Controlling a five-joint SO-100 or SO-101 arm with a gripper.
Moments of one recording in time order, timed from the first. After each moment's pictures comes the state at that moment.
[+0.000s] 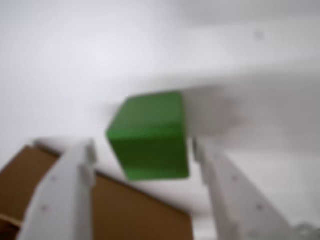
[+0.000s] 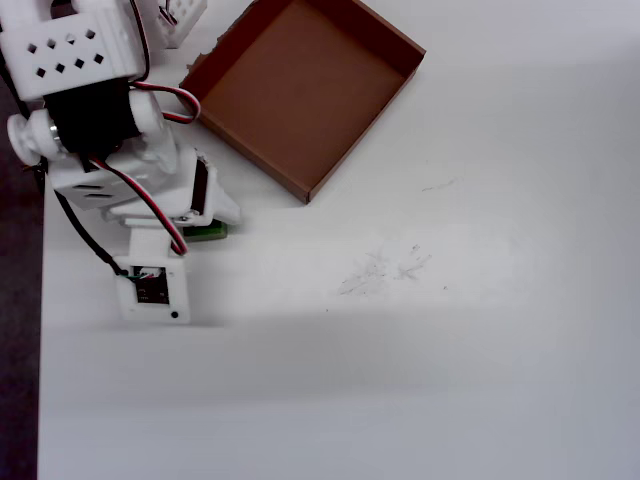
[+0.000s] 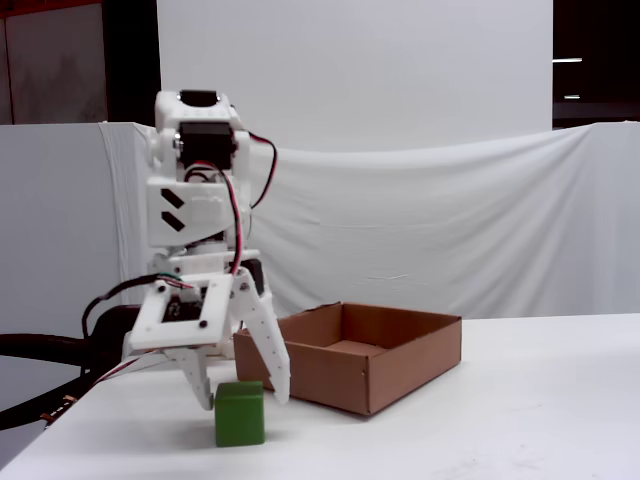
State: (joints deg) arm -11.3 97.2 120.7 47.5 -54.5
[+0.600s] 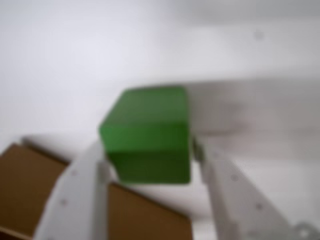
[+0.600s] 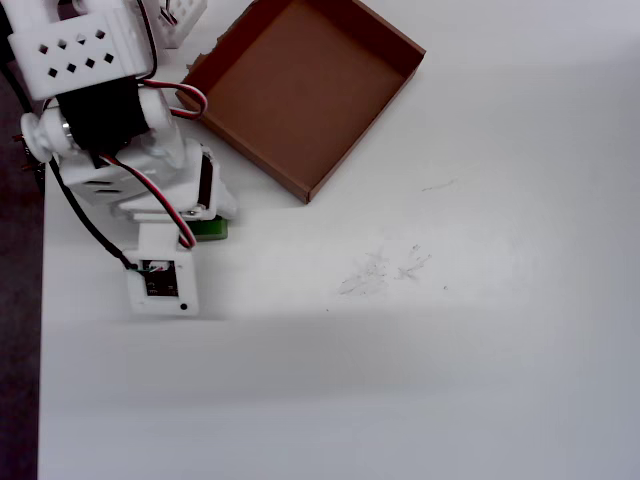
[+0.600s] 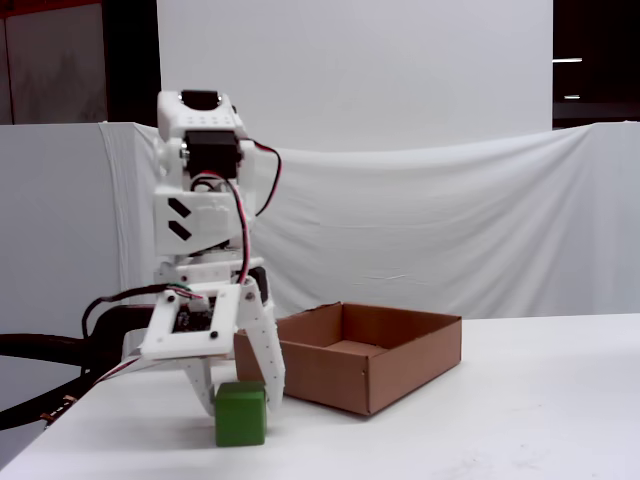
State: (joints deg) arm -12.3 97.3 123.5 45.3 -54.5
